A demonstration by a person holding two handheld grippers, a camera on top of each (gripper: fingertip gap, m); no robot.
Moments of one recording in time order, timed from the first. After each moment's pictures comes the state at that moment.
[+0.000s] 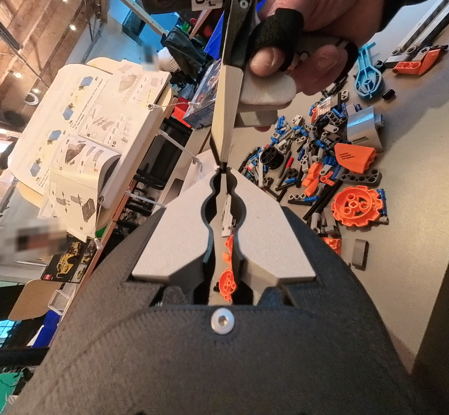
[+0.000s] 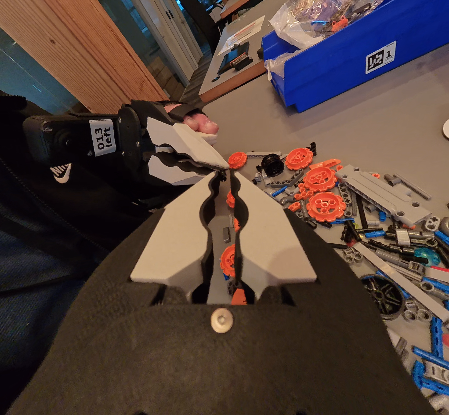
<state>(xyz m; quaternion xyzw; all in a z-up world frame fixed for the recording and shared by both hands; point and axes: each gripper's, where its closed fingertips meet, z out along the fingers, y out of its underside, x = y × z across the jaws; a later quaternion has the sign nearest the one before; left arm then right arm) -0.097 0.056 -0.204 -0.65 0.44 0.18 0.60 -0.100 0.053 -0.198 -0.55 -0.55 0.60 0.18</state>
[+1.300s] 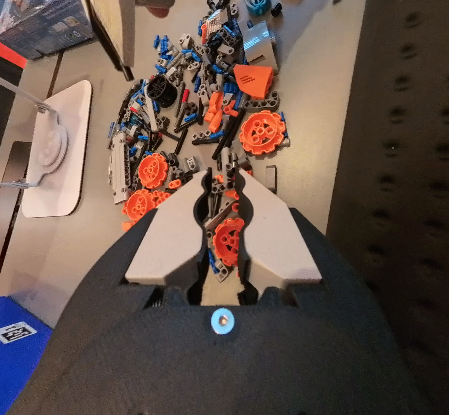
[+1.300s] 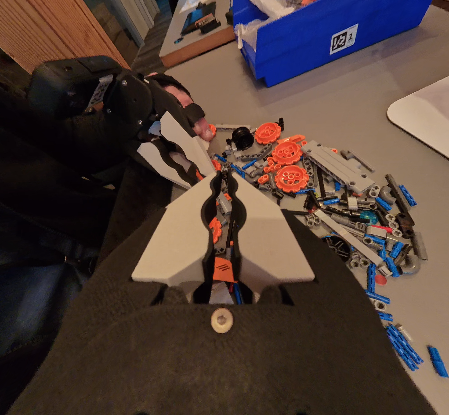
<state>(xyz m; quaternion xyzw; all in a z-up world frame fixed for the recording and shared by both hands) -0.103 0.021 -0.300 -0.75 0.52 0.00 0.40 -0.086 0.066 -0.225 -0.58 -0.60 0.51 0.22</state>
